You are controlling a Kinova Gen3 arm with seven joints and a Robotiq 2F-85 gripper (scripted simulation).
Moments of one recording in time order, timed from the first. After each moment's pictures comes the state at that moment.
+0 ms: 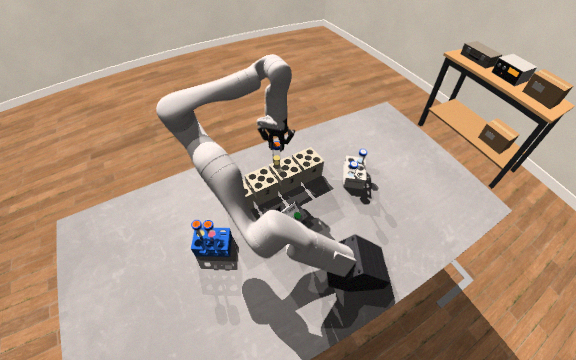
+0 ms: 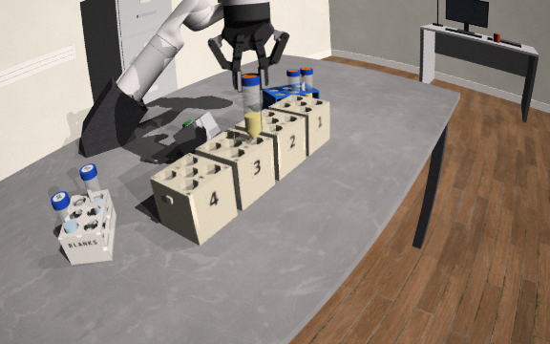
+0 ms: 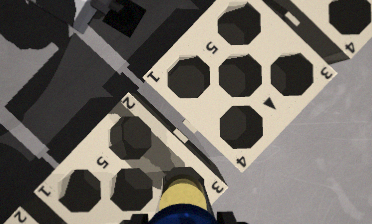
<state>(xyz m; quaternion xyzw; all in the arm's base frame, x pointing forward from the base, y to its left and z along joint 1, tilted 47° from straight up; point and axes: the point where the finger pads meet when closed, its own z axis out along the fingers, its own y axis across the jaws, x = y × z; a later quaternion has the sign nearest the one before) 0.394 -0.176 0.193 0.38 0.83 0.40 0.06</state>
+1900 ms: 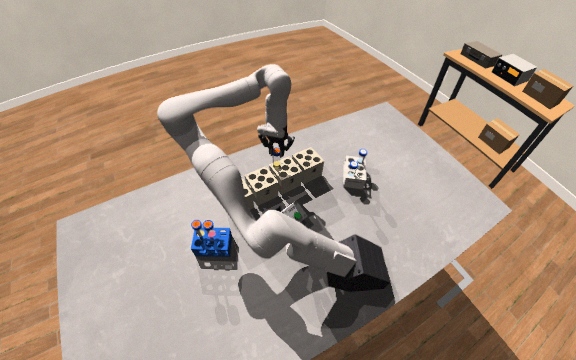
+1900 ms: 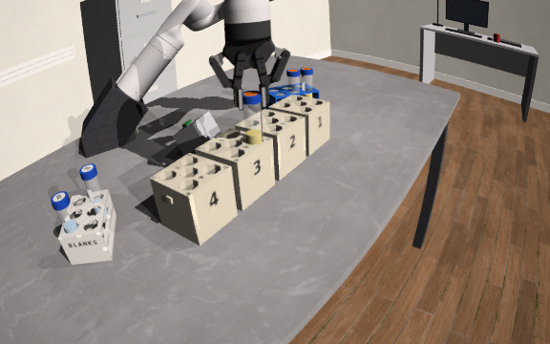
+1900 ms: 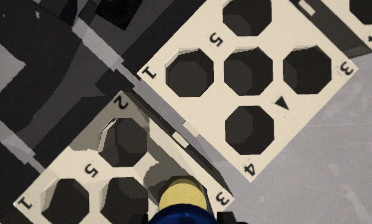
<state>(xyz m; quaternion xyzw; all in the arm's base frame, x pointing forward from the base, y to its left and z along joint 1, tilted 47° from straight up) 0.407 -0.156 0.171 0.38 0.83 0.40 0.06</state>
